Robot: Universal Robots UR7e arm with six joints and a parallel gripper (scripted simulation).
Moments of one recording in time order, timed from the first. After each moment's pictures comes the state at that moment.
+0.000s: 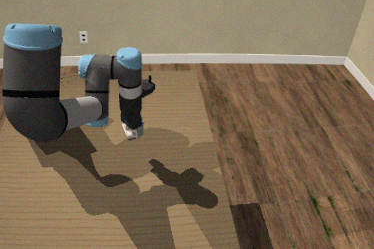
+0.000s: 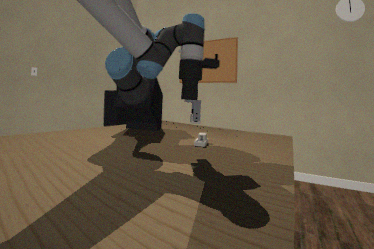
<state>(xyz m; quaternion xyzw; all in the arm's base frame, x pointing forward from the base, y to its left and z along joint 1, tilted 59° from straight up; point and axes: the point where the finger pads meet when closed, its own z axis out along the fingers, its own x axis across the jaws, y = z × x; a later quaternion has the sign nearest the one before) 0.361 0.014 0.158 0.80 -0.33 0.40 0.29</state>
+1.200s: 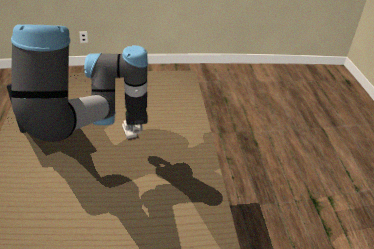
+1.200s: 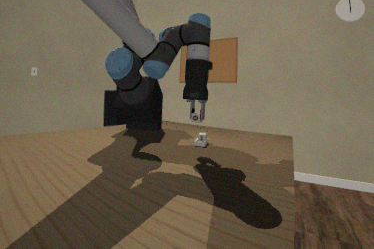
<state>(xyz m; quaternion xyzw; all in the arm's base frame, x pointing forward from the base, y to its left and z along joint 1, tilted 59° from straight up) 0.359 0.025 0.143 0.86 0.10 0.21 0.45</state>
